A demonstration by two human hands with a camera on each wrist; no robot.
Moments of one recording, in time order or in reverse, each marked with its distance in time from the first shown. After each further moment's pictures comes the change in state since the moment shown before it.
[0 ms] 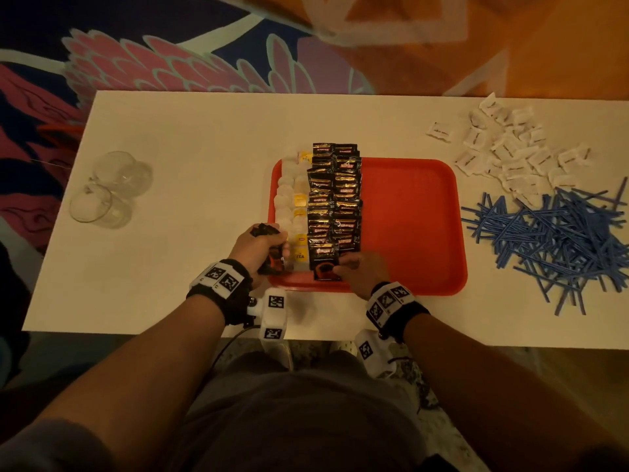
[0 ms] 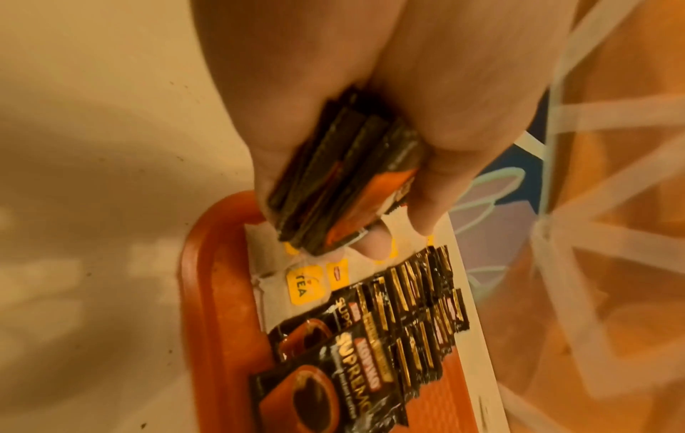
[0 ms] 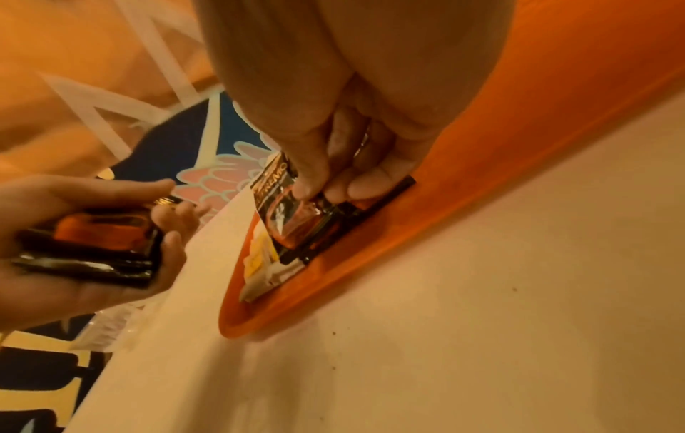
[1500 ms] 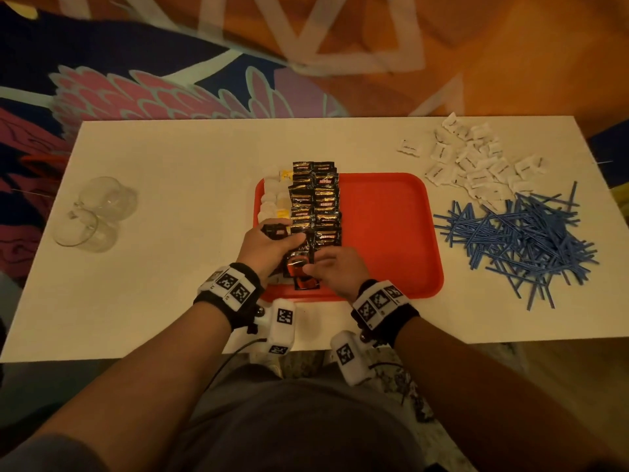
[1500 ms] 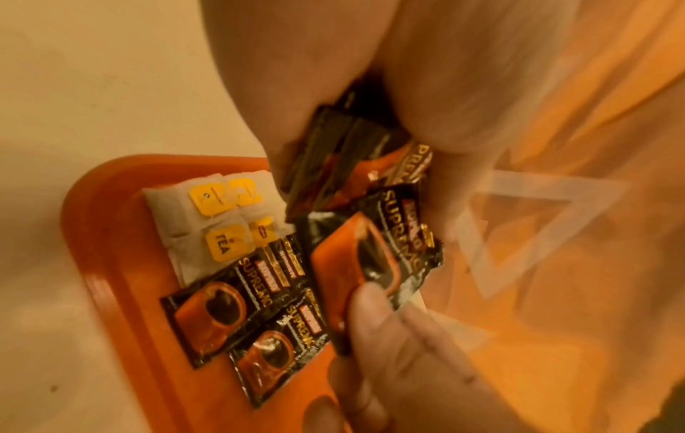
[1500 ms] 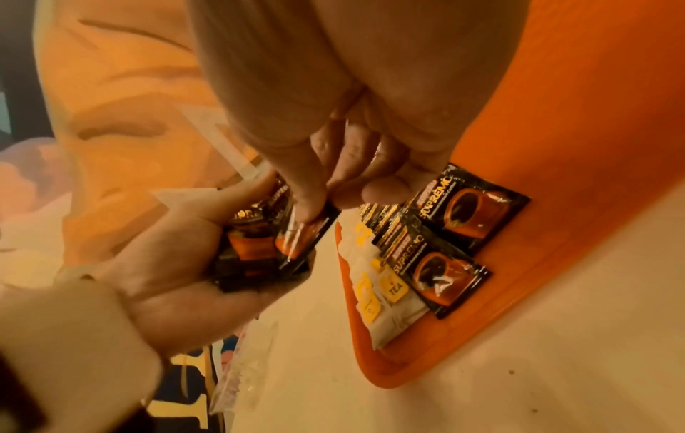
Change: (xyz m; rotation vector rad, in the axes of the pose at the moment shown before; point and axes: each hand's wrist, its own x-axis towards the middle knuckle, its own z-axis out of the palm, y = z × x) left_hand -0.031 0.014 0.048 0.276 -0.020 0.302; right_hand -0.035 -0.045 -0.014 0.233 -0.024 -0.139
